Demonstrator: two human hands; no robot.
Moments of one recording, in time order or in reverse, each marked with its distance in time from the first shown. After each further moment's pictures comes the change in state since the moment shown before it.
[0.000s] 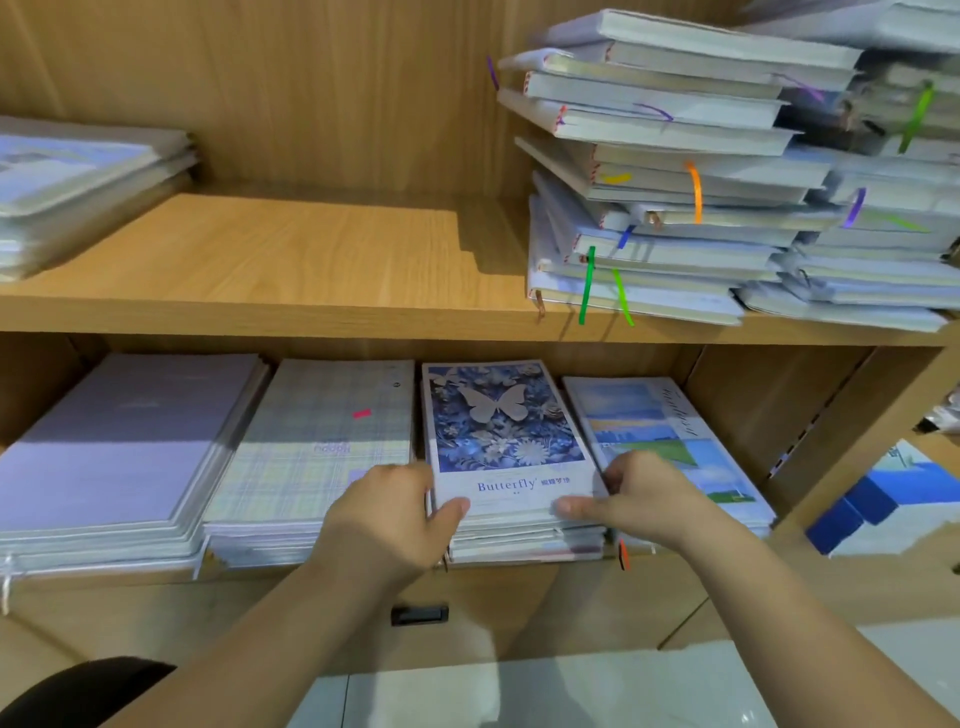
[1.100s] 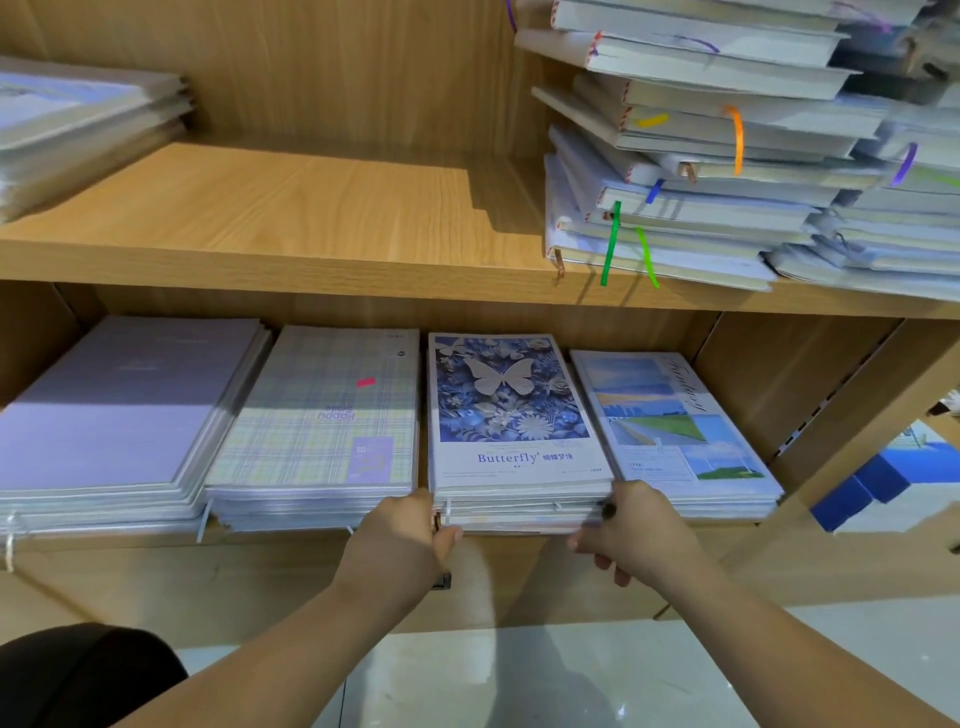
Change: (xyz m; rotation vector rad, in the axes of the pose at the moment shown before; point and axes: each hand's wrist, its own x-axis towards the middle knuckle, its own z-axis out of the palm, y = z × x) left_hand -0.023 -0.017 0.059 -0.220 -0.098 -0.128; right_hand -0.017 0.020 0.056 0.080 -0.070 0.135
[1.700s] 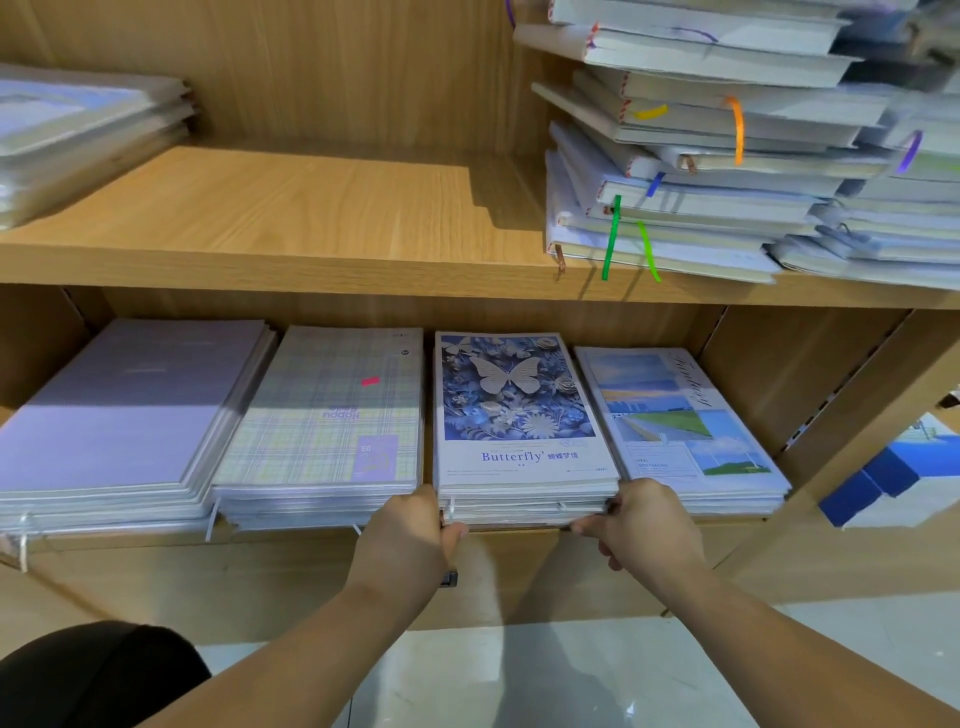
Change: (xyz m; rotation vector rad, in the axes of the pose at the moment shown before) left_hand 0.003 -0.006 0.012 0.017 0.106 0.019; right_hand 0.003 0.006 0.013 -0.026 0.205 0.023
